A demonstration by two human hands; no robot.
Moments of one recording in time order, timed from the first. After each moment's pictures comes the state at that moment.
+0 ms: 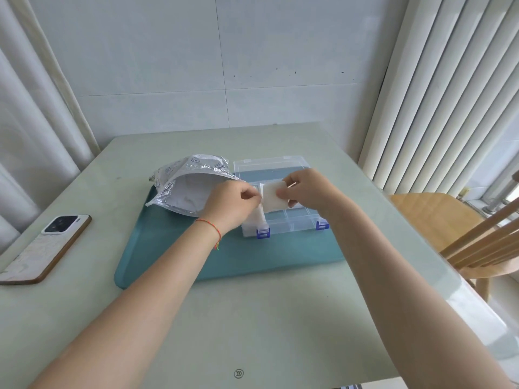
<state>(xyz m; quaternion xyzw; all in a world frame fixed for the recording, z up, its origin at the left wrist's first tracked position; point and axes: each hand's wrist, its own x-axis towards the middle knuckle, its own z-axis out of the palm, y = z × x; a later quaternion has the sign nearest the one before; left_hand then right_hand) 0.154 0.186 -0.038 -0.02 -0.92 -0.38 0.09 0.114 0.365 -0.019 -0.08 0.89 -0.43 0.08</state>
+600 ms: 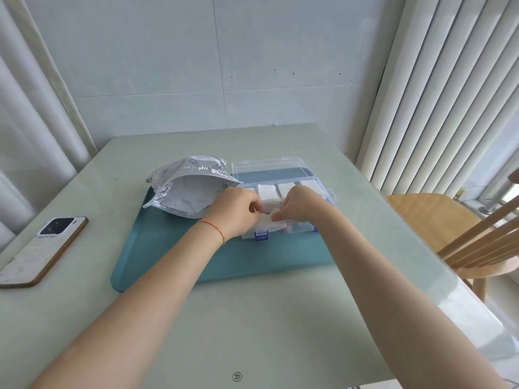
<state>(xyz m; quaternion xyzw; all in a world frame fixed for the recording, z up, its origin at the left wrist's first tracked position) 0.156 0.192 -0.038 -0.10 -0.97 -0.21 0.07 0.112 0.353 -0.035 -0.05 0.96 -0.23 0.15</state>
